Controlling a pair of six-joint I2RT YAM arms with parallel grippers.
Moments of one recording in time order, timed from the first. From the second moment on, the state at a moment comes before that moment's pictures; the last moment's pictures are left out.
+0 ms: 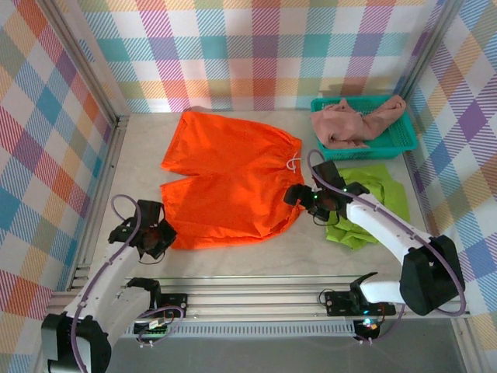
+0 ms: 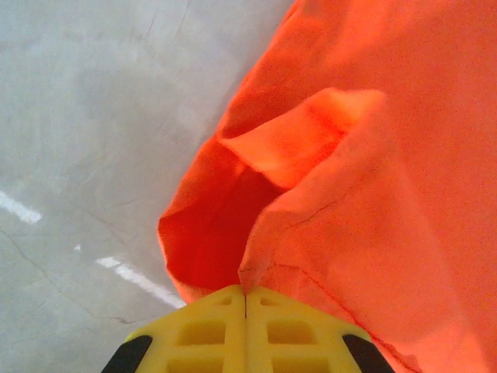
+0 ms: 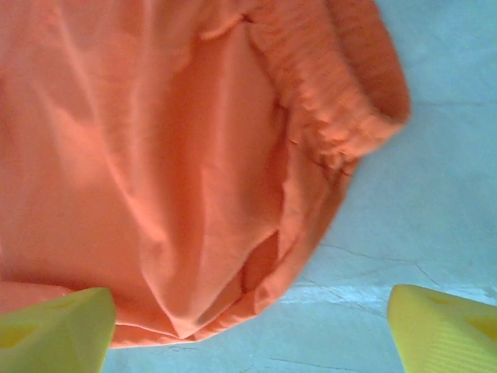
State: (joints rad) left arm -0.13 0.85 0.54 -0.81 0.03 -0.94; right arm 0.45 1.30 0.87 -0.60 -0.18 0.82
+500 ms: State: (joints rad) left arm -0.13 0.82 0.61 -0.85 0.02 -0.91; right arm 0.33 1.50 0.86 -0.50 -0.17 0.94
